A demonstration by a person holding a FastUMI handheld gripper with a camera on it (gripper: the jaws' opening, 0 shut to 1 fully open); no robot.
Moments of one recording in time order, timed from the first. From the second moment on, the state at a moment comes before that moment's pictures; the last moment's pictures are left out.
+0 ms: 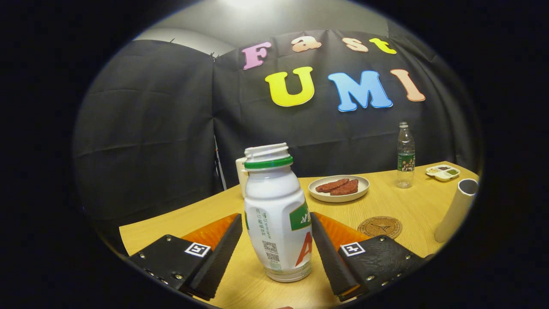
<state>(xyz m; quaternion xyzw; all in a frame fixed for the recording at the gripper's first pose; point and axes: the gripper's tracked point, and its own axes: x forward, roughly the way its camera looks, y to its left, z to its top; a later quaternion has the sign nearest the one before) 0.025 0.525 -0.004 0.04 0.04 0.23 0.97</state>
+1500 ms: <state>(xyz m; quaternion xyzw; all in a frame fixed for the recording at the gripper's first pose) 0.054 0.416 0.073 0.42 -0.04 0.18 0.89</state>
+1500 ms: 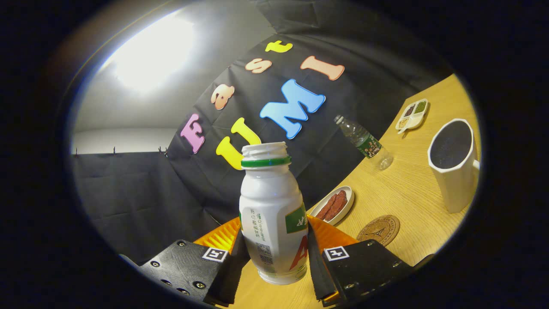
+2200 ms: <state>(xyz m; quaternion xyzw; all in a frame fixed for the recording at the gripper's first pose) 0.058 0.349 0.056 0.60 -0.07 0.10 0.79</state>
